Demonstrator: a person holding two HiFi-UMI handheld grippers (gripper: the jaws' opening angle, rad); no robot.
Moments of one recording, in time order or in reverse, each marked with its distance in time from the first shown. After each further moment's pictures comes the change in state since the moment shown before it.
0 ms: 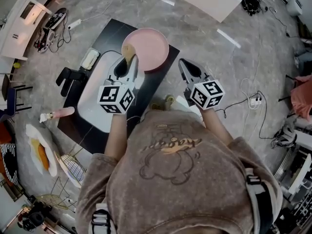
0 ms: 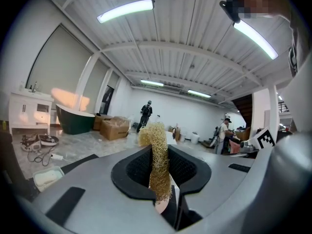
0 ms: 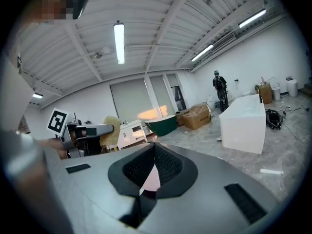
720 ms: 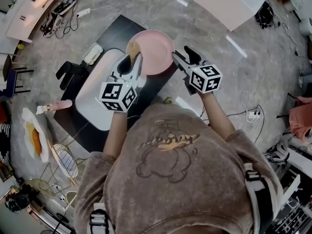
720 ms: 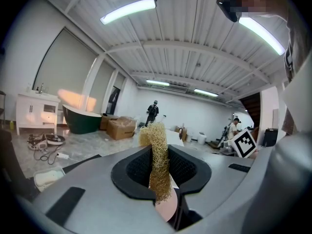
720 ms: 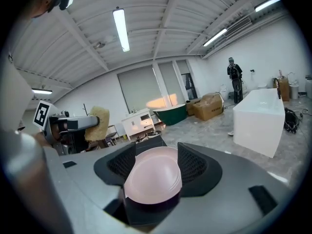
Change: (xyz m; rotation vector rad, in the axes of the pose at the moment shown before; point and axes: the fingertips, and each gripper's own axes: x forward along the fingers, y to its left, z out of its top) left arm 0.034 0.021 0.001 -0.016 0.001 0.079; right arm 0.100 -0.043 -0.002 -0.044 0.153 0.139
